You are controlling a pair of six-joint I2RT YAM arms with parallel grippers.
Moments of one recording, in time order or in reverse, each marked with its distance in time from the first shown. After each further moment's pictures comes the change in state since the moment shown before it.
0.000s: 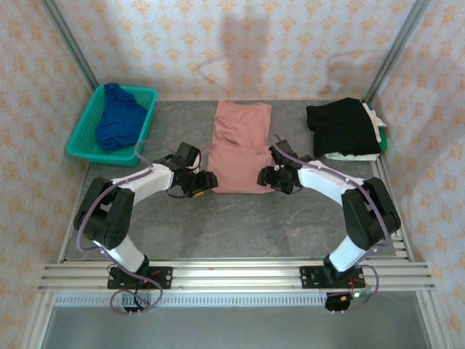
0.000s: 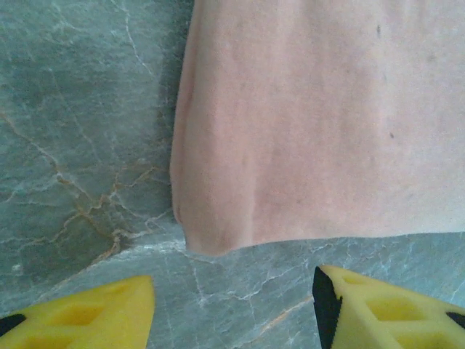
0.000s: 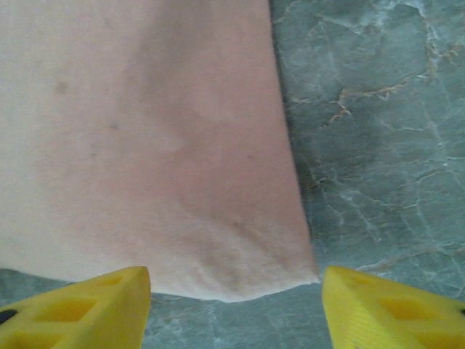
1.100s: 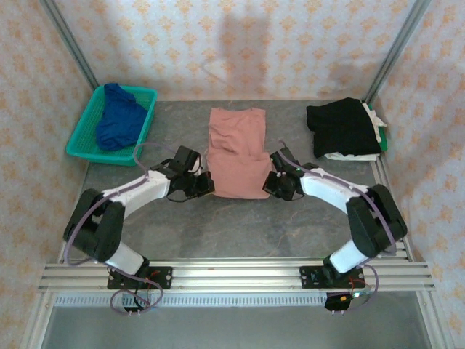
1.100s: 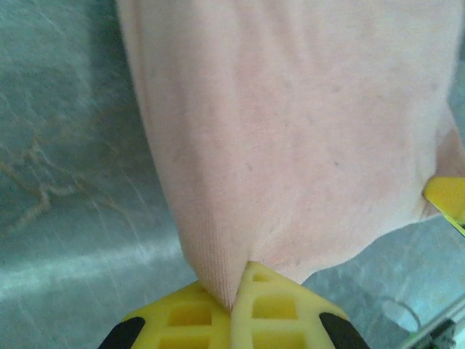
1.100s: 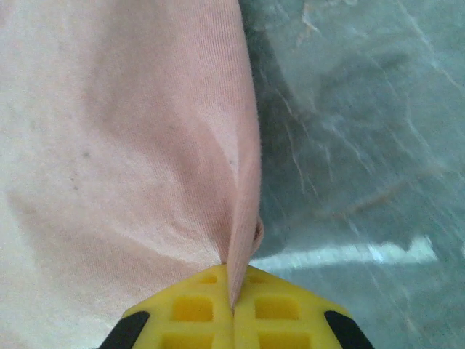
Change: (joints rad) left arm -0.051 -0.163 -0.070 0.026 0.055 -0.001; right arm 0.027 -0.100 -0.084 -0.010 -0.025 0.172
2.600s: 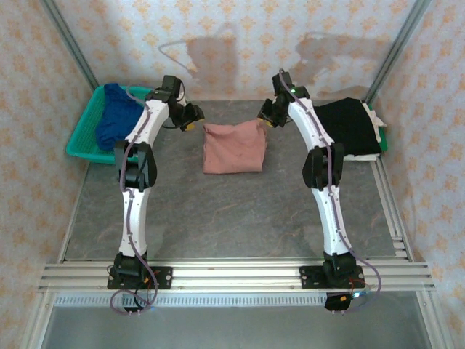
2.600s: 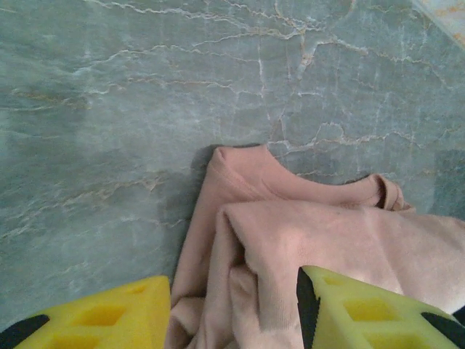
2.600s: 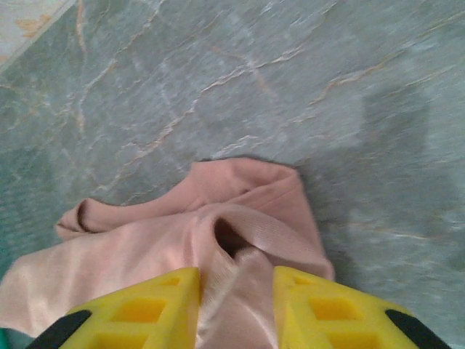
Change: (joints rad) left arm 0.346 0.930 1.416 -0.542 0.007 0.144; right arm -0.245 1.012 1.654 -0.566 -0.086 -0.210
